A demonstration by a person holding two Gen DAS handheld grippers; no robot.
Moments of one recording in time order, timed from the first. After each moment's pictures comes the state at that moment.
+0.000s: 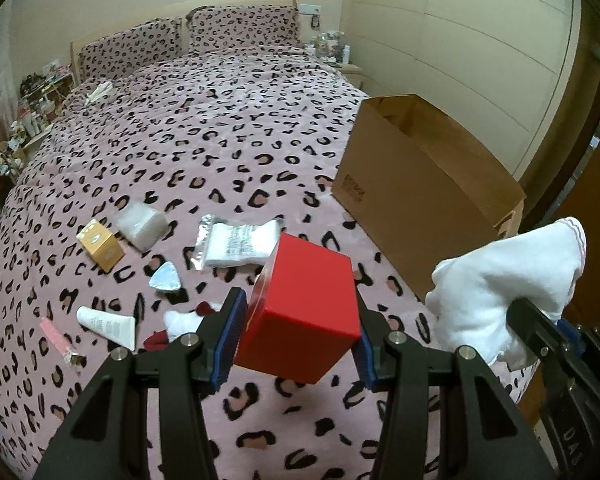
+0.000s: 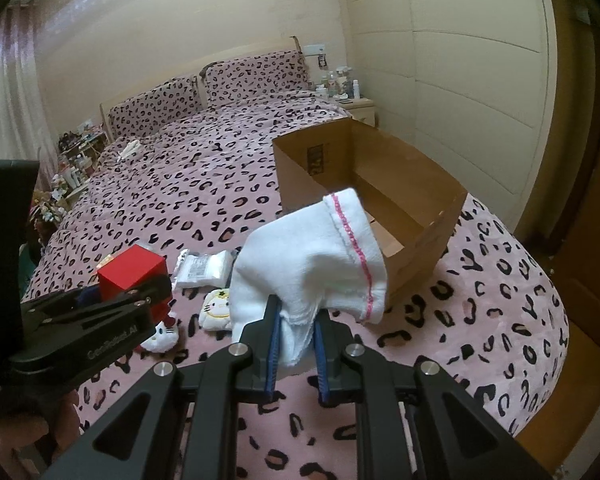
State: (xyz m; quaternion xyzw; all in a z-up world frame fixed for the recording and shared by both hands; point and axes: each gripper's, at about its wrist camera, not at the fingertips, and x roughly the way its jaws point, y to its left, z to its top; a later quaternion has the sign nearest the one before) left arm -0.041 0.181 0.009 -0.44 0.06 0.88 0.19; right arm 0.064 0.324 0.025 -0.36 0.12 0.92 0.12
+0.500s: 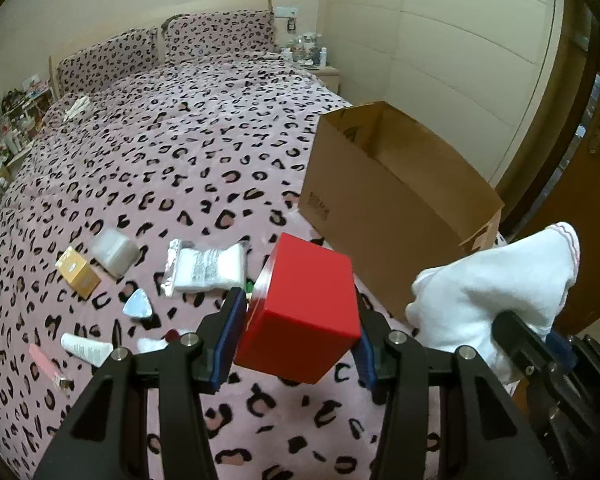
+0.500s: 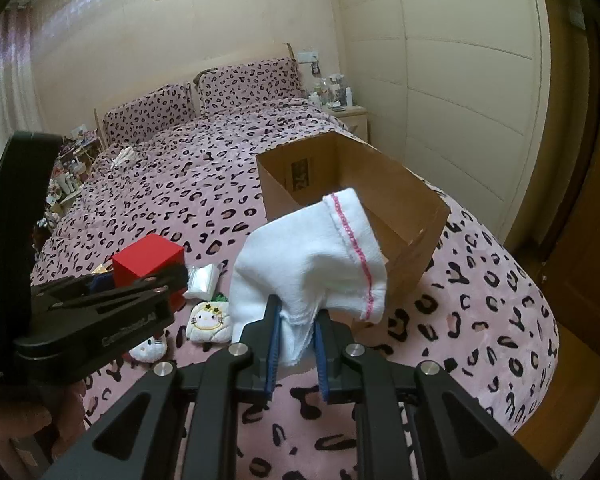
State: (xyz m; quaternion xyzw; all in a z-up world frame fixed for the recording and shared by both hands) left arm -0.052 0.221 0.024 -0.43 0.07 0.87 0.22; right arm 0.060 0.338 0.037 -0.35 0.12 0.92 0.13
